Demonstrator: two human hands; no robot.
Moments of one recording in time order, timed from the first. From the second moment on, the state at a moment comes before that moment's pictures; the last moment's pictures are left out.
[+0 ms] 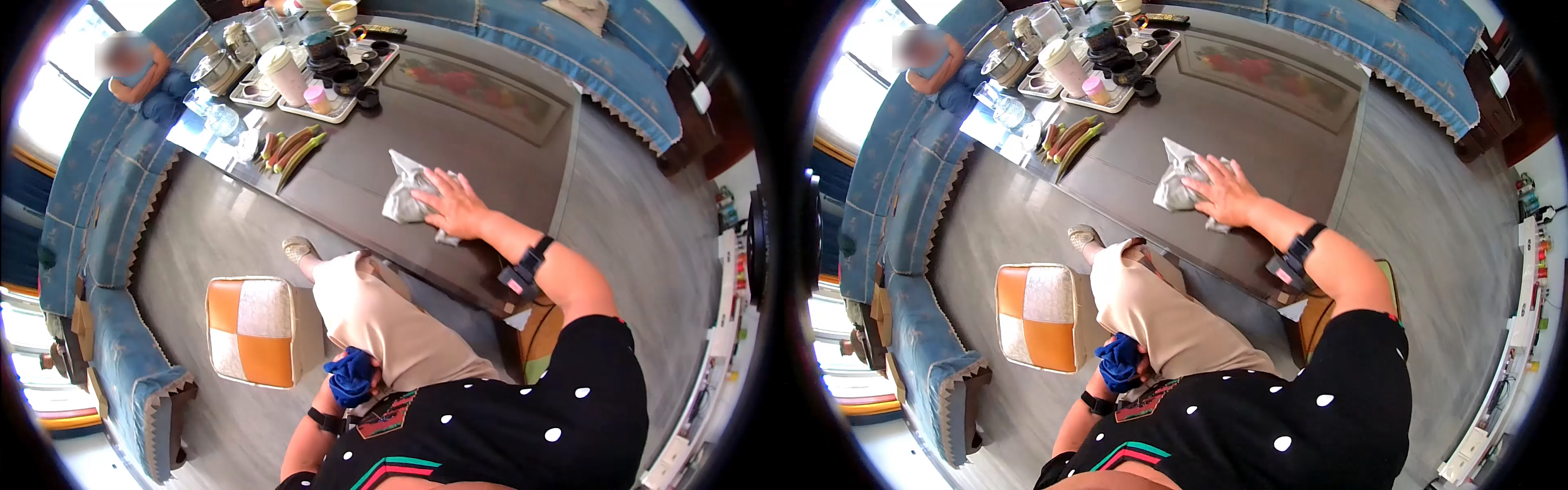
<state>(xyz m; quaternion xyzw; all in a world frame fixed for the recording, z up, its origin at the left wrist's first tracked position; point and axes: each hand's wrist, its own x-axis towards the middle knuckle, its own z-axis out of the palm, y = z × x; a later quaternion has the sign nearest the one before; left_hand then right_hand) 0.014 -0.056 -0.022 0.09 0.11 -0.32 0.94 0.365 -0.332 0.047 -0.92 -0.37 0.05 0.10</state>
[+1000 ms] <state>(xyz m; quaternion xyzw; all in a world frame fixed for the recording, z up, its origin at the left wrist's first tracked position) 0.011 -0.057 -0.022 0.14 0.10 -0.29 0.94 0.380 -0.290 0.034 -0.93 -0.36 0.07 0.06</state>
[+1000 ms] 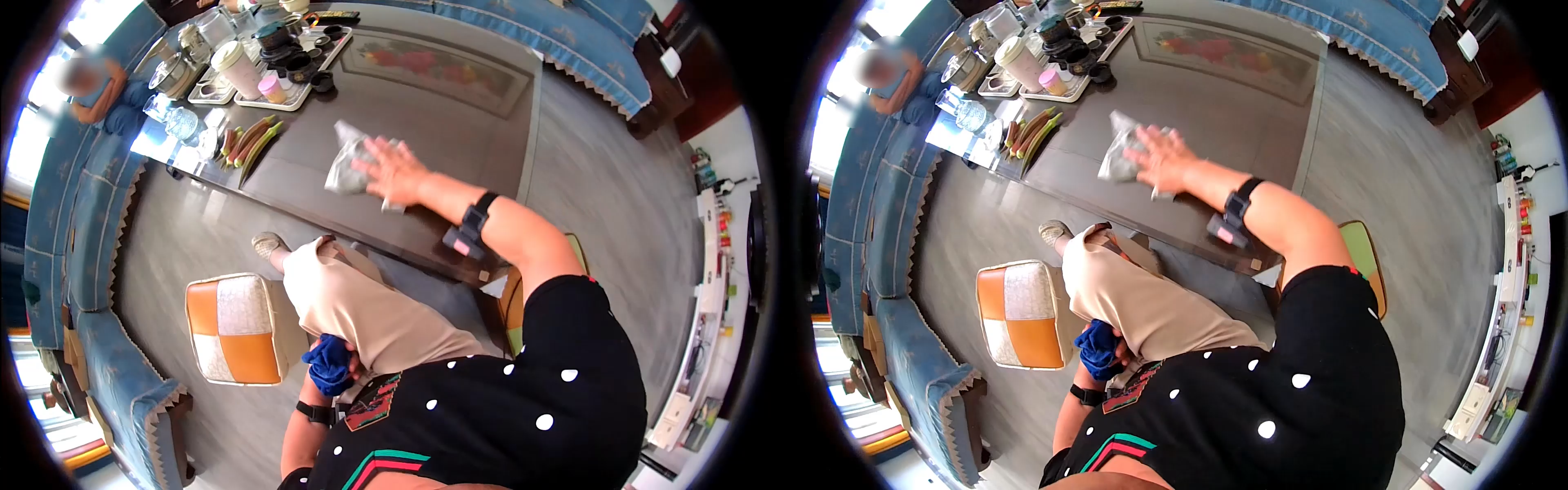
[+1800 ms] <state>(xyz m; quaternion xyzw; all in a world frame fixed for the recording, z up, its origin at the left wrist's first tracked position) 0.006 -0.056 -0.004 0.20 0.20 -0.26 0.92 0.518 -0.536 0.012 -0.99 0.04 -0.07 0.07</state>
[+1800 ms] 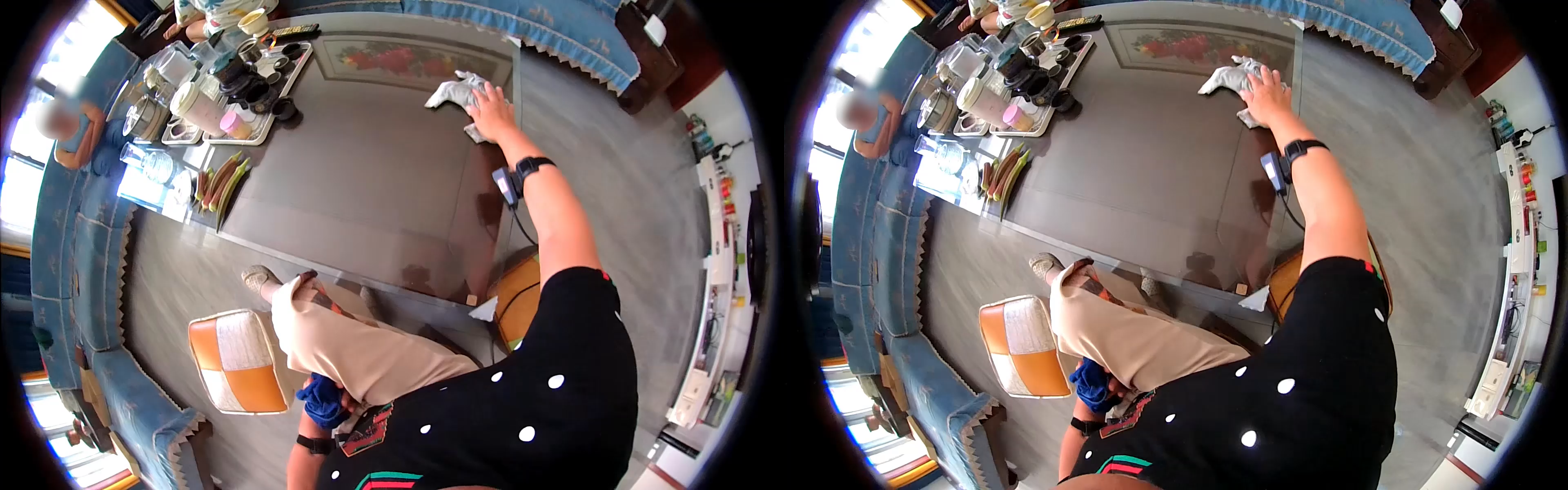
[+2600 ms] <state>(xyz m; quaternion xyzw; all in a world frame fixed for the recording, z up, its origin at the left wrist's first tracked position) 0.013 -0.064 -0.004 0.15 0.20 -0.29 0.92 0.574 -0.604 0.007 -0.86 0.37 -0.19 0.29</state>
